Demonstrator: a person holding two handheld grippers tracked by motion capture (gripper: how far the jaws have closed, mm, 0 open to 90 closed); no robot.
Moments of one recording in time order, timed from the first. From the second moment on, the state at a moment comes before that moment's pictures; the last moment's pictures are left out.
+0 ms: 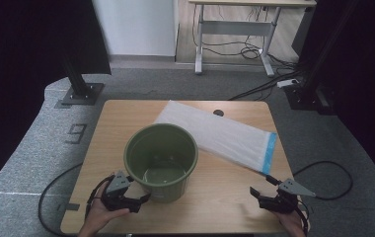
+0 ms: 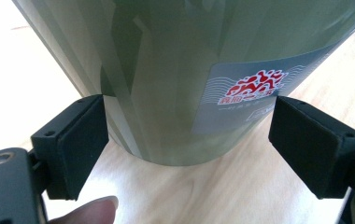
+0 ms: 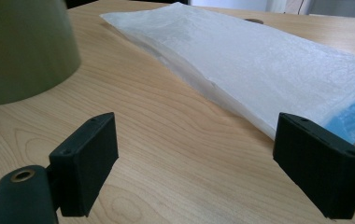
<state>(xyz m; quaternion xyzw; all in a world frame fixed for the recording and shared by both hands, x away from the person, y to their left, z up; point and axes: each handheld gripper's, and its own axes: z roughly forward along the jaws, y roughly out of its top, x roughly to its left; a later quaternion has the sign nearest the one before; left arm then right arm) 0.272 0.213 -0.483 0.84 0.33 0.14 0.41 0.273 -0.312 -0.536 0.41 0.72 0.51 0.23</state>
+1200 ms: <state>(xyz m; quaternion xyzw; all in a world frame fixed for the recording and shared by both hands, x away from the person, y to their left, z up) 0.298 0.215 -0.506 0.83 0.39 0.22 0.31 0.290 -0.286 -0.535 0.43 0.74 0.43 0.30</state>
